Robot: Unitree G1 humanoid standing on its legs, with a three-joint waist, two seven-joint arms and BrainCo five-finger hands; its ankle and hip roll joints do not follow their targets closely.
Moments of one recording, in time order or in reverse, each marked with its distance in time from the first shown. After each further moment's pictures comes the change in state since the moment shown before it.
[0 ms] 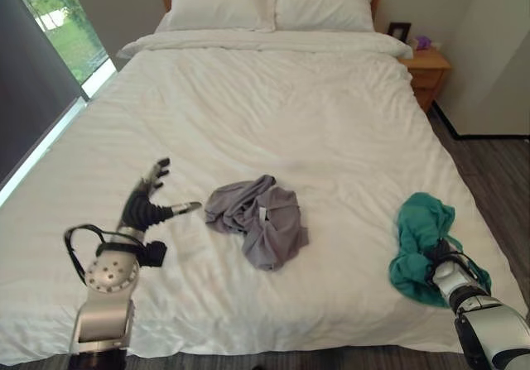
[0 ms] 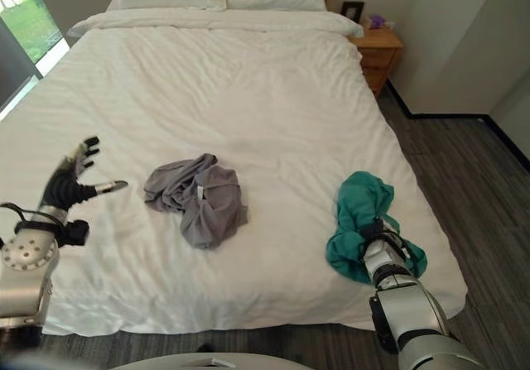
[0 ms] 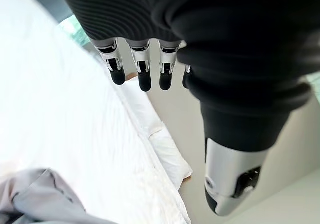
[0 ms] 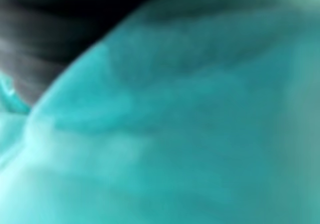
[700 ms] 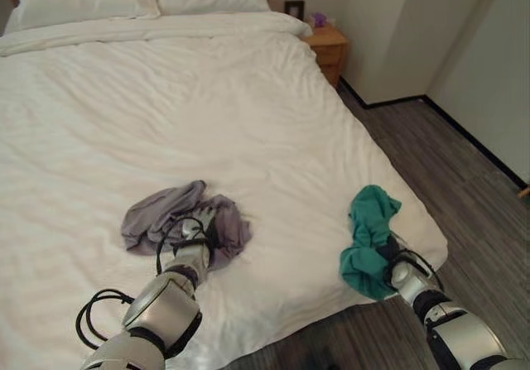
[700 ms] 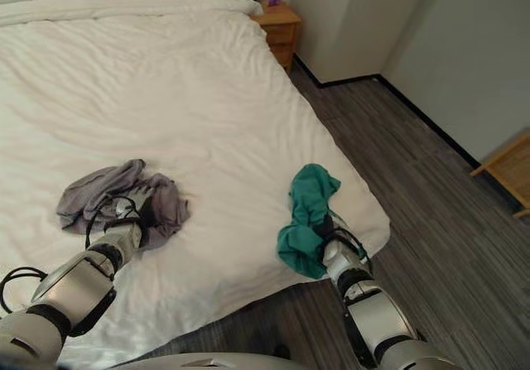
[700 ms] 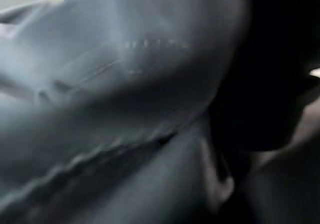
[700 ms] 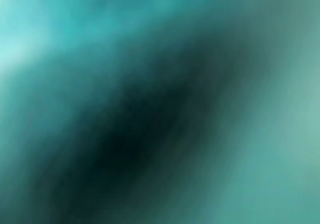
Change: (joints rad) left arm -0.602 -0.149 -0.855 1.555 0.514 -0.032 0.567; right arm 0.053 0.192 0.163 -0.161 -0.074 -0.027 -0.010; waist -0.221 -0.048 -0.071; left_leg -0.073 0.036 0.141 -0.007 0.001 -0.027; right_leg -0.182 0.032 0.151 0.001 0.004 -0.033
